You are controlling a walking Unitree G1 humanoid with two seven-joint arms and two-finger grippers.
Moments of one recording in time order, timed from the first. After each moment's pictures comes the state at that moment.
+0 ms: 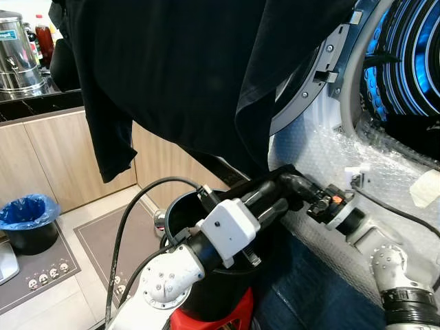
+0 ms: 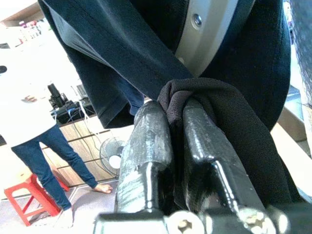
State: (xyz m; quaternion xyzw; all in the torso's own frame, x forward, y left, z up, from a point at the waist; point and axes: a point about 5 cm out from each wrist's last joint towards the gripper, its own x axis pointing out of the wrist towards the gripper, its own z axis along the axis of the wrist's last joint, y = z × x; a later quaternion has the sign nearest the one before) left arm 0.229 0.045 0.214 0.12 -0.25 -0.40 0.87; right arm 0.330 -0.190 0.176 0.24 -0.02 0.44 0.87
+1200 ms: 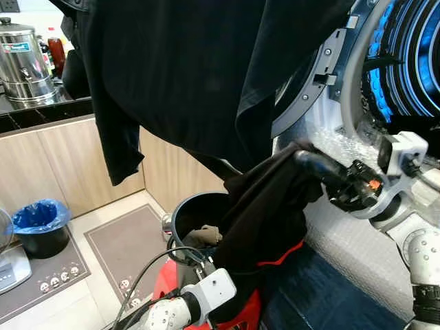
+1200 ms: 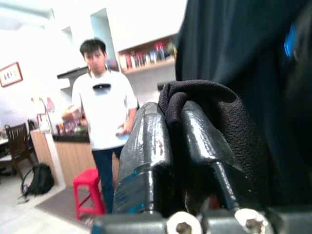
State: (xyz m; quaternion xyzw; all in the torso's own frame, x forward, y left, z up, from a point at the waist) left arm 0.249 0.061 0.038 0.26 0.07 -0.44 0.86; right arm 0.299 -0.189 0.260 0.21 -0.13 0.59 0.77
